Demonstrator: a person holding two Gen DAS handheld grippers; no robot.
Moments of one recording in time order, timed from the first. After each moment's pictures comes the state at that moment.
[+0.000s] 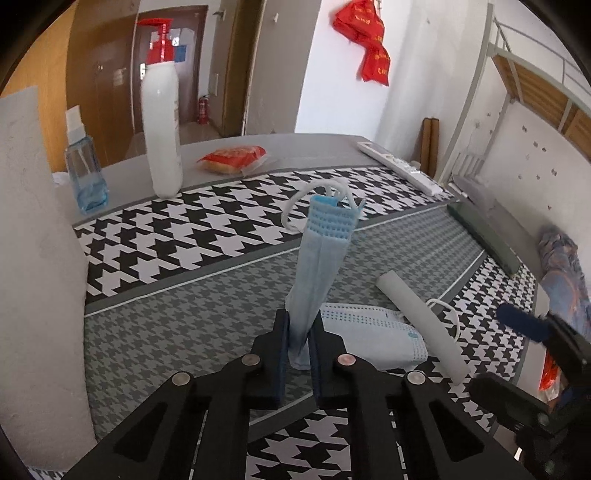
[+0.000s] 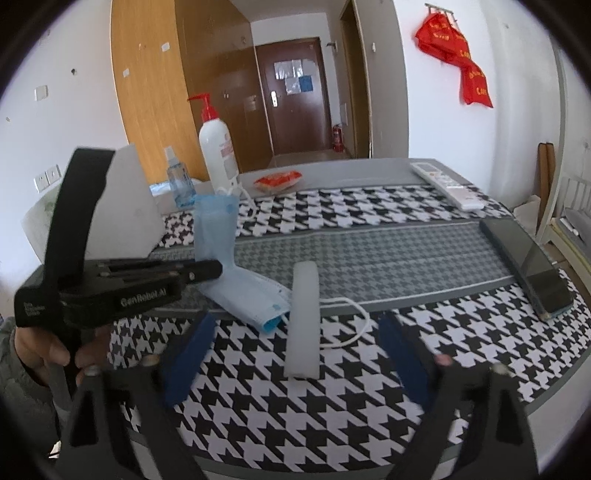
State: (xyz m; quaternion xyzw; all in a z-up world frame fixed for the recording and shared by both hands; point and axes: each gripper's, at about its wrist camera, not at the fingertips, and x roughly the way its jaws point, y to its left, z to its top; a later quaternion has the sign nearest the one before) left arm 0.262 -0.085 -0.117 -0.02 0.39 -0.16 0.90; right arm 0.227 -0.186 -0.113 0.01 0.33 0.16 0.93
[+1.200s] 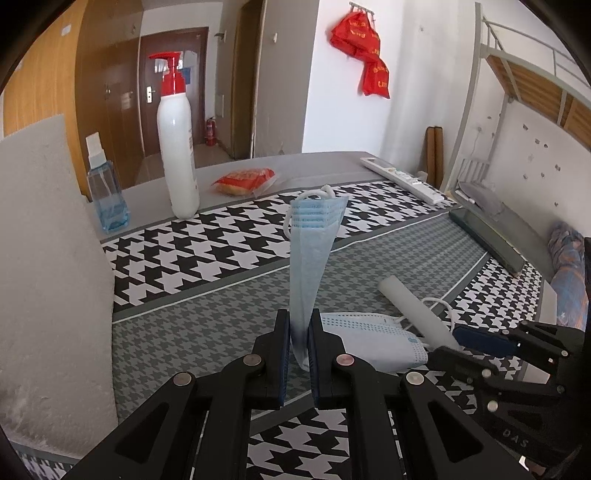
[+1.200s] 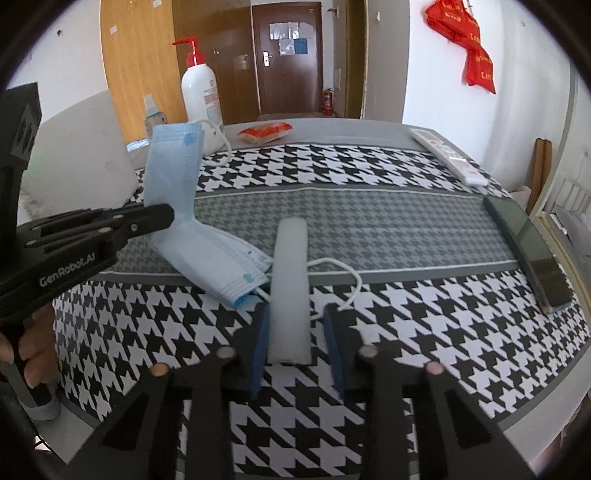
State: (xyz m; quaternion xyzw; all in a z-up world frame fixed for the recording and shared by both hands) left arm 0.241 -0.080 -0.105 0.00 0.36 -0.15 0.92; right arm 0.248 -0.174 -0.138 -0.04 0.40 0.12 0.91
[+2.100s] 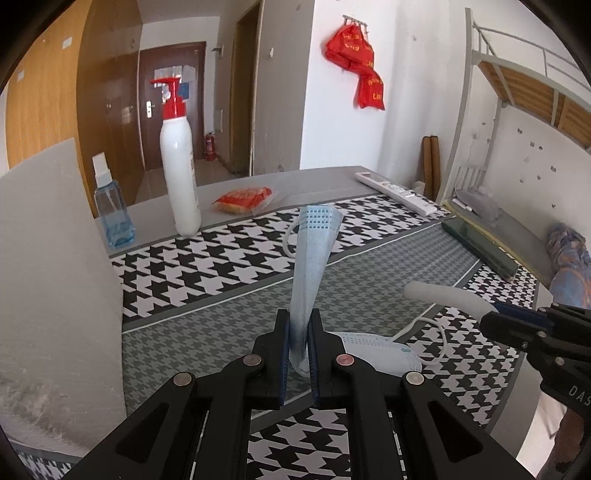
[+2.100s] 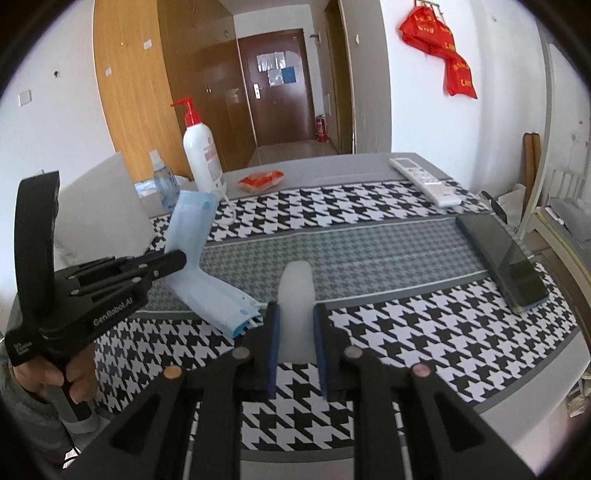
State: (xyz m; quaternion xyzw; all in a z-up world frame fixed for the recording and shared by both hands) left arm 0.228 -0.083 -0.094 0.01 0.32 -0.15 0.93; right arm 0.218 -0.195 -0.093 0.01 0.34 0.12 0.93
